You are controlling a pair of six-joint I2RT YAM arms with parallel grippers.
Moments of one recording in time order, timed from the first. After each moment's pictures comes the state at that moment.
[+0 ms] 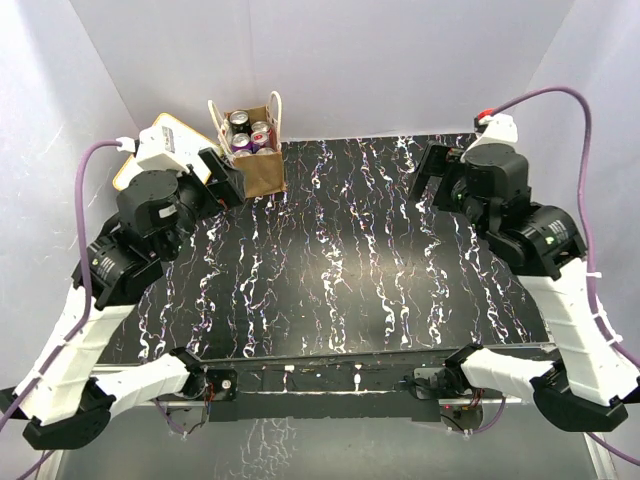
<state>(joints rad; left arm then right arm) -0.67 1.00 1.54 -0.77 -0.51 -0.54 0.53 1.11 1.71 -1.00 0.41 0.44</state>
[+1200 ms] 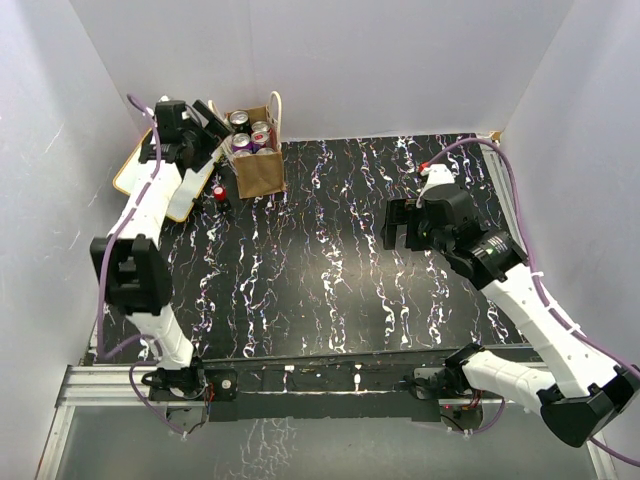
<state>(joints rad) -0.03 1.73 1.63 -0.44 0.06 -0.80 0.52 1.02 1.16 -0.77 0.17 0.34</state>
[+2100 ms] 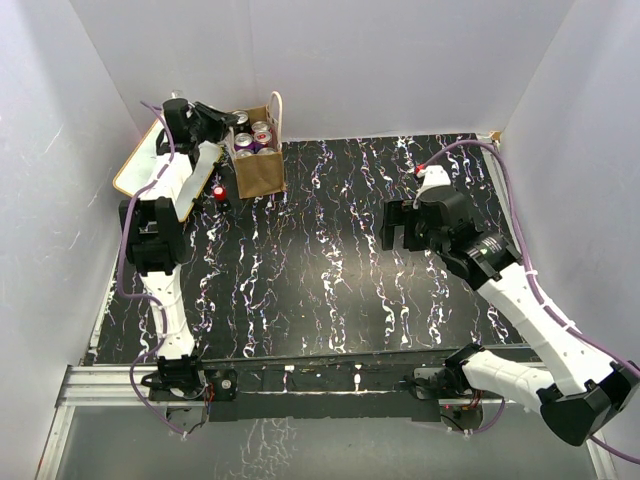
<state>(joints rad) 0.03 2.23 1.92 0.04 0.38 -1.08 0.52 1.01 1.12 -0.72 0.18 0.32</state>
